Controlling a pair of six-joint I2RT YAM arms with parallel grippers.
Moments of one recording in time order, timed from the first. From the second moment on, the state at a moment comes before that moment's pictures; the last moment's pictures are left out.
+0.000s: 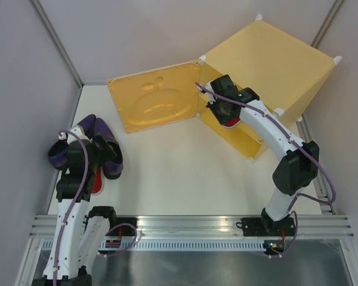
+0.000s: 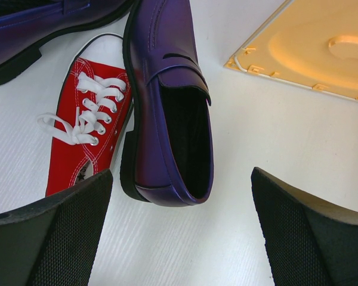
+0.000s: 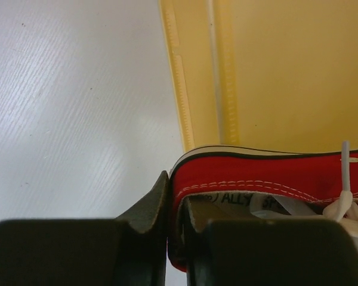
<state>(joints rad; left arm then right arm) -0.01 0.62 0.76 -0.71 -0.23 -0.45 0.48 1.76 1.70 -0.95 0.14 -0.17</state>
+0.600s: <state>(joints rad) -0.01 0.62 0.76 -0.71 -0.23 -0.45 0.48 1.67 1.66 -0.88 0.29 -0.09</state>
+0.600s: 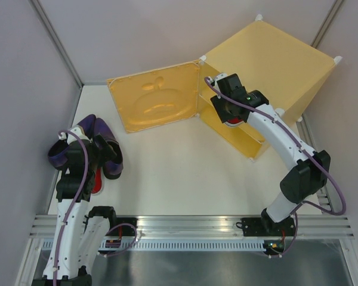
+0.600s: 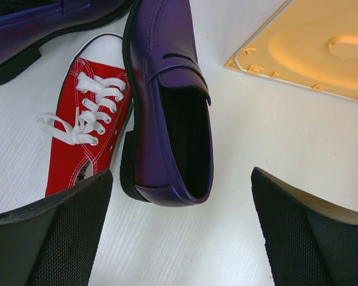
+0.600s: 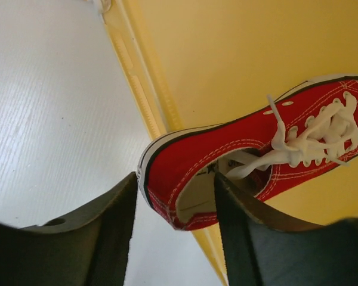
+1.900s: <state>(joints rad) -0.01 0.62 0.76 -0.71 -0.23 -0.45 0.73 1.37 1.15 -0.42 0.97 0.60</state>
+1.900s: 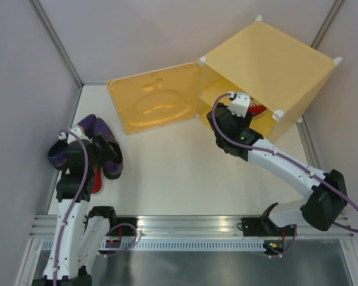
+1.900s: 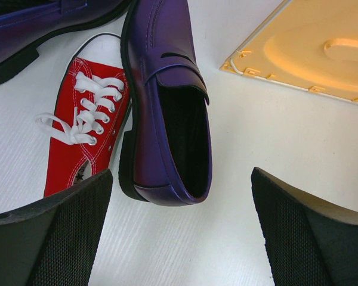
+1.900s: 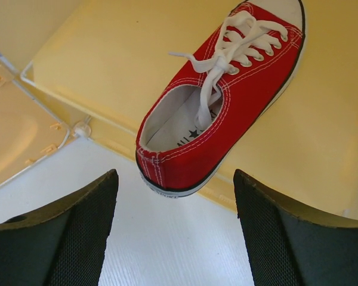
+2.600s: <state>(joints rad) -0.01 0.61 0.76 -0.71 -0.22 -0.45 0.70 1.54 1.17 -0.40 1.15 0.77</state>
